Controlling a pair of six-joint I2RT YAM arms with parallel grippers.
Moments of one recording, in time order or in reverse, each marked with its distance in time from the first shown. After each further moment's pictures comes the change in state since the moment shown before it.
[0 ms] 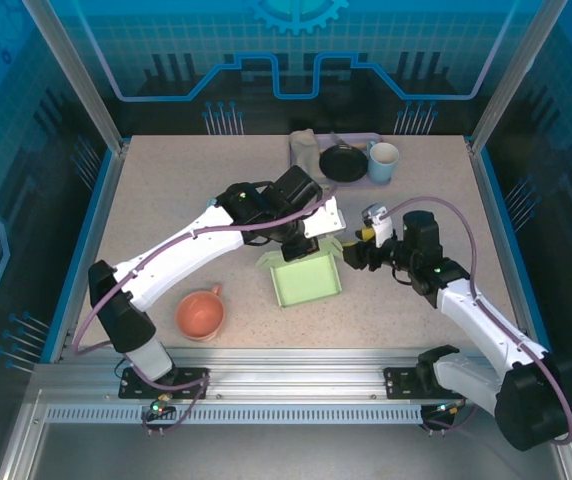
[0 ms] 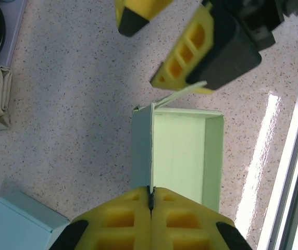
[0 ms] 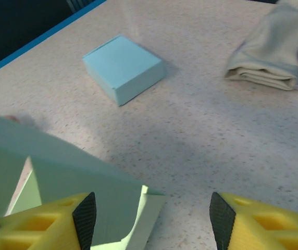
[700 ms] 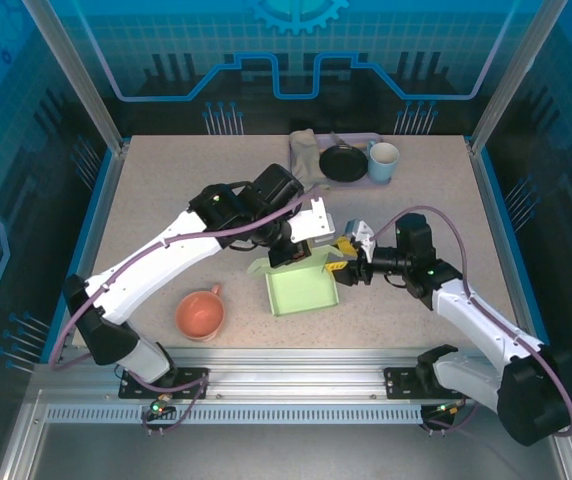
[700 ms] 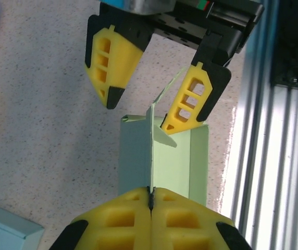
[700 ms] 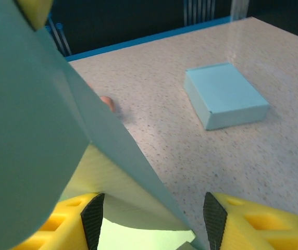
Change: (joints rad) left arm 0.008 -0.118 -0.024 -0.057 0.172 0.013; right arm 0.056 0.019 -0.016 0.071 -0.345 -0.261
